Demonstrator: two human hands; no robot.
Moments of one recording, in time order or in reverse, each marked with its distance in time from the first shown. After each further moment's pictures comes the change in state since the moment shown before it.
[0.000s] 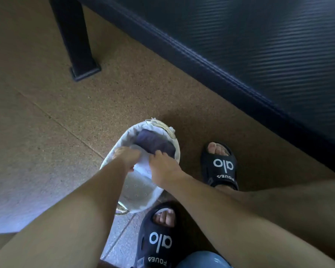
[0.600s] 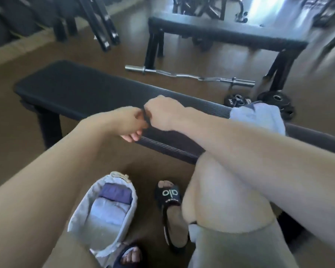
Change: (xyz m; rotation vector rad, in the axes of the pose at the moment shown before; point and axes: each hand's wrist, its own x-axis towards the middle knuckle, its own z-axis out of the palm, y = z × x) left_hand -0.354 0.171 -0.040 0.660 -0.102 1.024; right_hand -0.217 0.073 -0.305 -0.156 0.591 0.112
